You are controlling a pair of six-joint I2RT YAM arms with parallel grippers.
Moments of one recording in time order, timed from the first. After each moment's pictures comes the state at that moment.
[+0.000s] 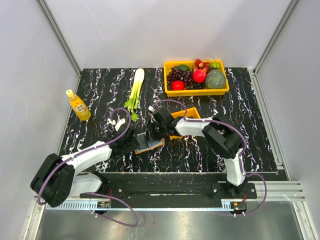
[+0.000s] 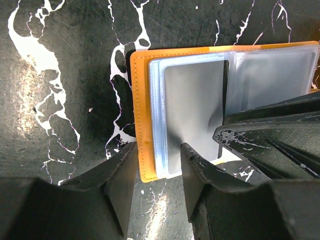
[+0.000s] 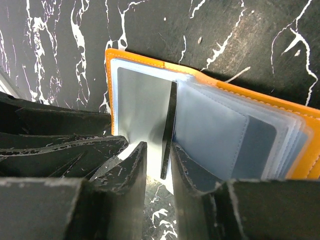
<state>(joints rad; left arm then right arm) -0.59 1.19 0.48 -0.28 -0.17 -0.92 0.86 2.03 1.22 -0.01 -0.35 0.67</state>
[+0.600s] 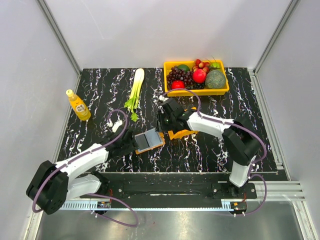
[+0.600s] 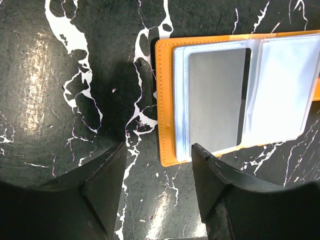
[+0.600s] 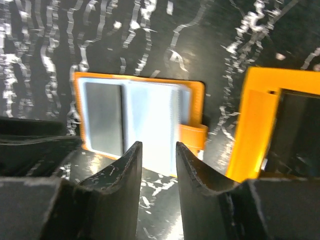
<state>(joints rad) -0.59 1.12 0.48 -0.39 -0.20 -0.93 0.80 1.81 1.23 -0.22 -0.13 0.55</state>
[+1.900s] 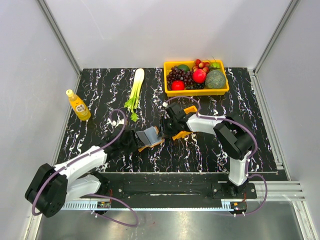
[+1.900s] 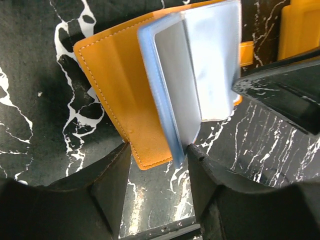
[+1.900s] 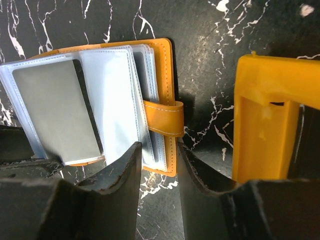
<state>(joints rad) -0.58 1.08 0.43 -0.22 -0.01 -0.94 0.73 1.91 1.13 -0.15 -0.29 0.60</state>
